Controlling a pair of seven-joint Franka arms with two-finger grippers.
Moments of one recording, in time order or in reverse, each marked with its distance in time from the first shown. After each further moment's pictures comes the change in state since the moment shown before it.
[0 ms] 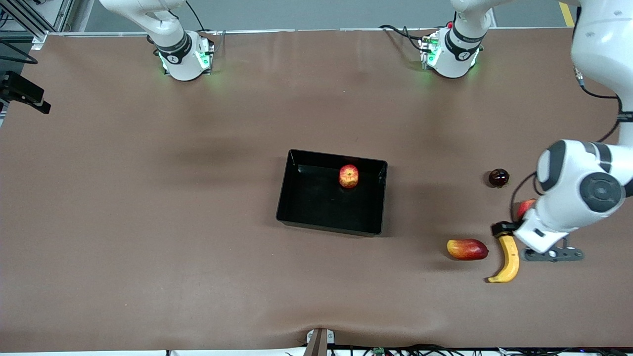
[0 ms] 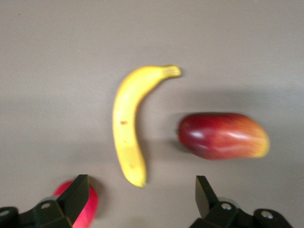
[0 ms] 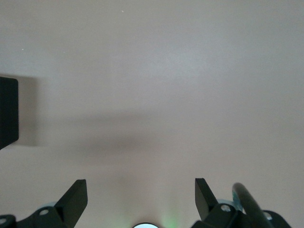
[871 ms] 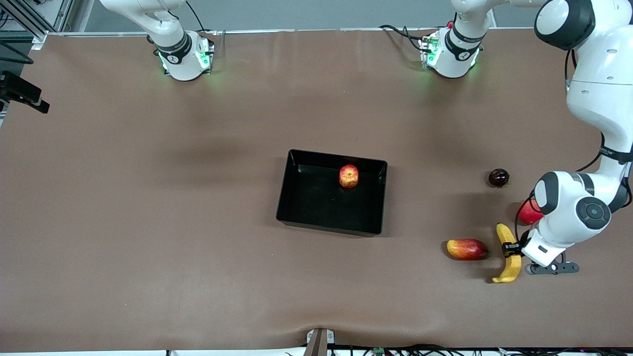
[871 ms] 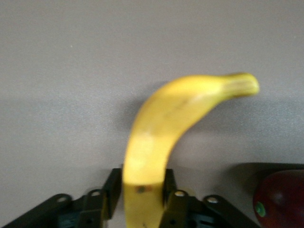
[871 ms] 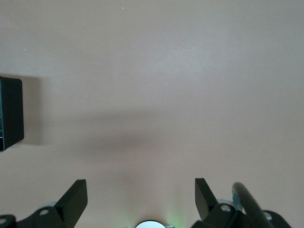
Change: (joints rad) left arm 0.004 0.240 0.087 0.070 0.007 0.263 0.032; right arm -0.021 0.005 0.000 0.000 0.020 -0.006 -0.001
